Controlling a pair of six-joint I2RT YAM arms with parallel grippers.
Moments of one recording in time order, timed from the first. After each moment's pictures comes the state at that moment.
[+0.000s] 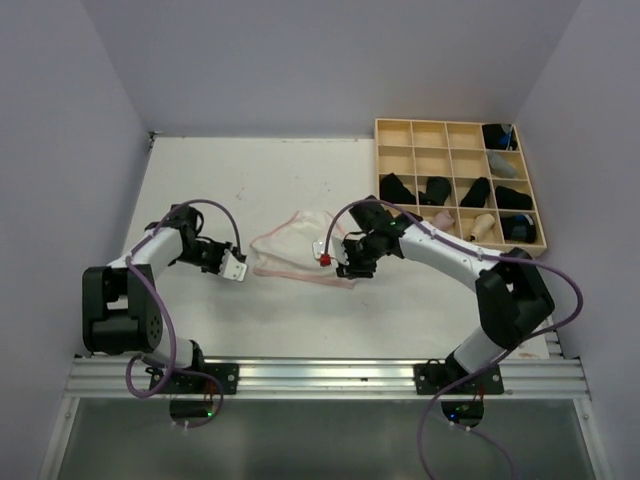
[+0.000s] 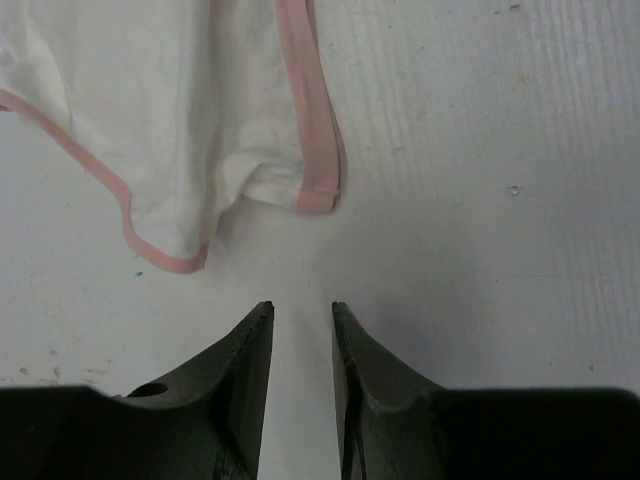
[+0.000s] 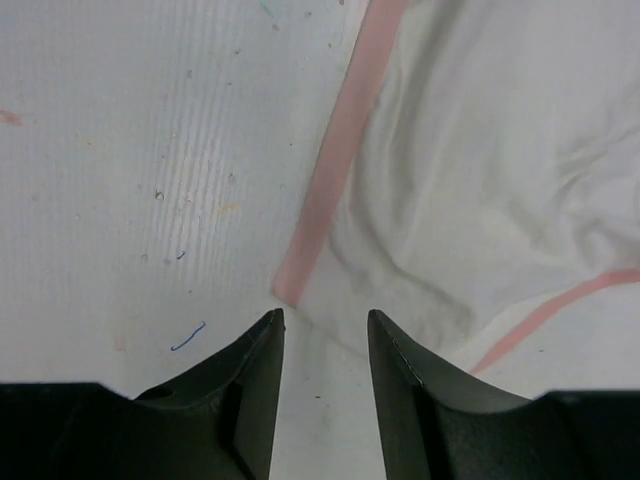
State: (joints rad) left arm 0.07 1.50 0.83 -0.76 0.75 1.98; right arm 0.65 1.65 1.11 -0.66 -0.43 -0.97
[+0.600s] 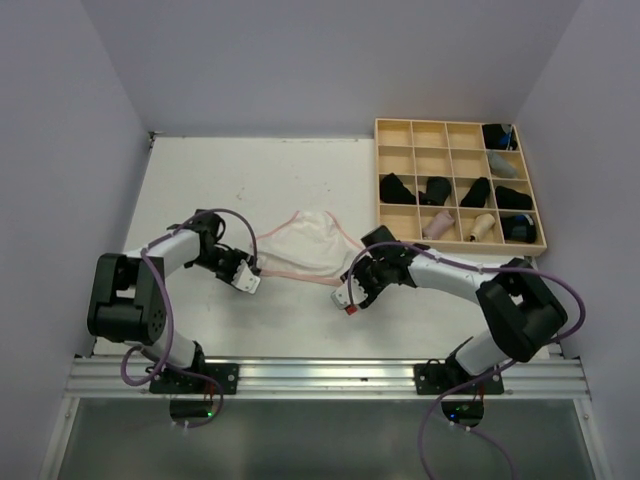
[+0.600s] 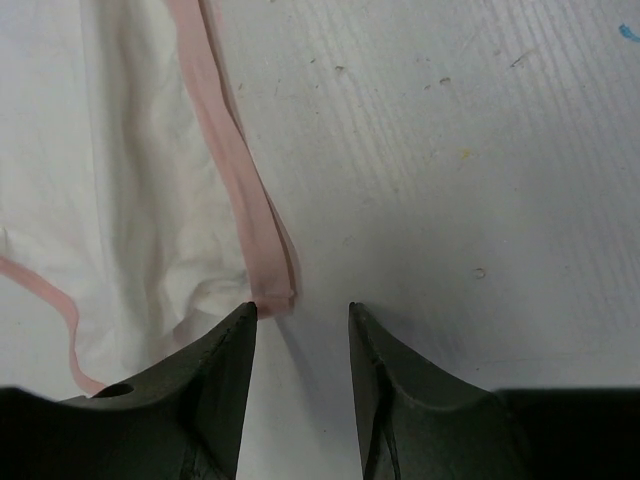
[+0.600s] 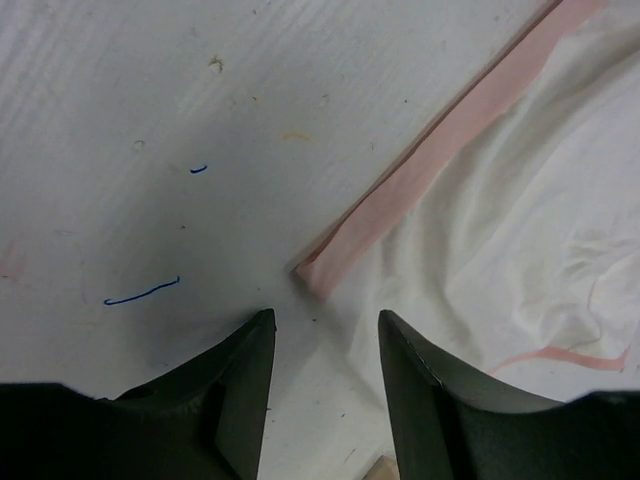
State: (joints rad) left arm -0.08 1.55 0.78 -0.71 0.70 2.01; right arm 0.66 1.51 0.76 -0.39 -0.38 -1.56
